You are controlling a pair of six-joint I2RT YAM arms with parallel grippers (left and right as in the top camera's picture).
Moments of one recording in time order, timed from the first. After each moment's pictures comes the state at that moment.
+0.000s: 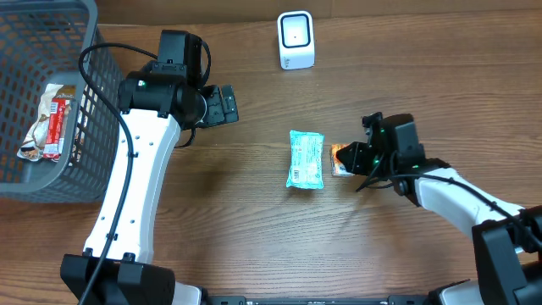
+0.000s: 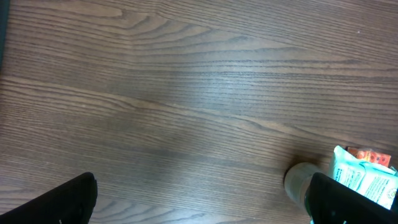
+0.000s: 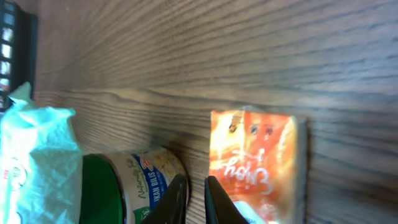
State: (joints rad) left arm -0.13 1.63 1.65 -1.20 -0.04 -0.34; right arm 0.31 1.62 0.73 0.00 -0.43 0.53
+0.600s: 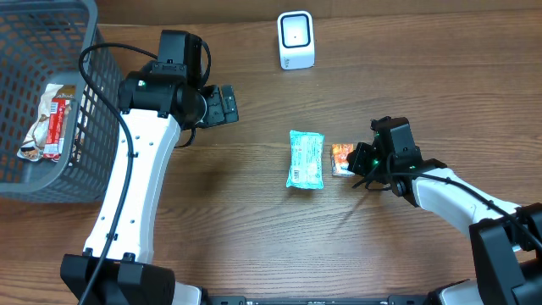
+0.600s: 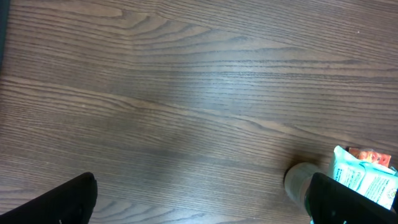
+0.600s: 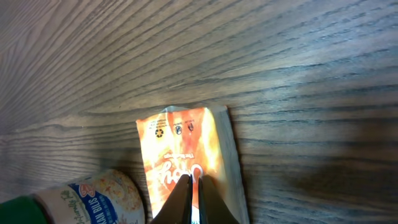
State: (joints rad) left arm -0.13 1.63 1.65 -1.20 -0.04 -0.34; right arm 0.32 1.63 0.73 -0.07 -0.26 0.68
